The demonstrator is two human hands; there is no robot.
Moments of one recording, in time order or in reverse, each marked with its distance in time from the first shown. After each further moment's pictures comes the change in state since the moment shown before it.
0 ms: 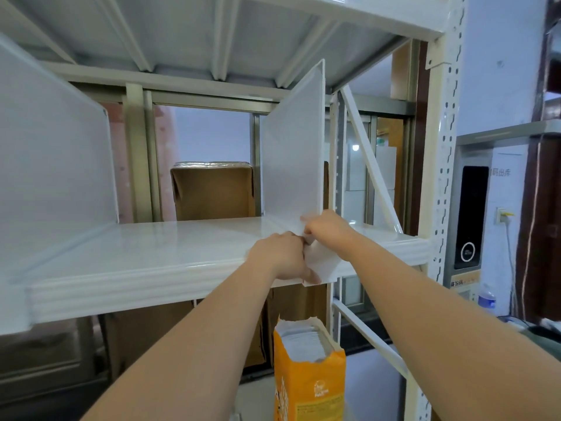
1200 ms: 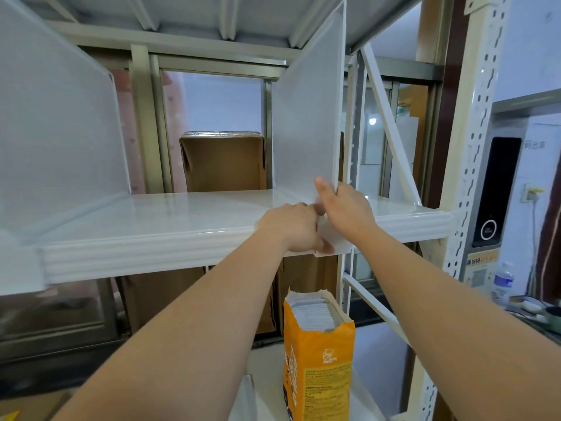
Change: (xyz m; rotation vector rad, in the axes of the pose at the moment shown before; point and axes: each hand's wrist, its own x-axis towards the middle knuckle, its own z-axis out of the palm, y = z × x) left_hand -0.002 -0.001 0.005 0.028 0.073 0.047; right_hand 0.010 0.029 0.023 -0.022 0.297 -0.215
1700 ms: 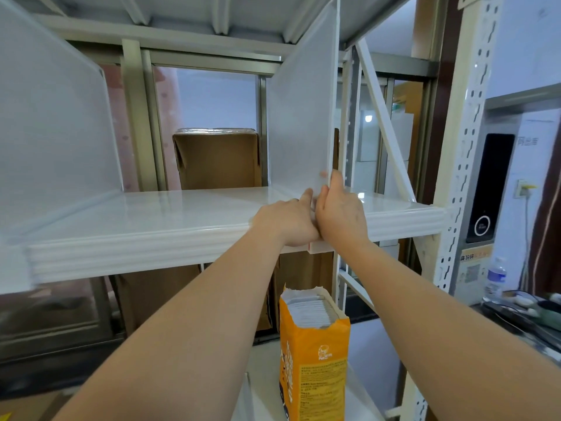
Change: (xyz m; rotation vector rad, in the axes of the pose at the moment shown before) left_hand 0.003 0.004 0.000 -0.044 -0.005 -0.092; right_hand -0.017 0.002 0.006 -0.182 0.169 -0.196
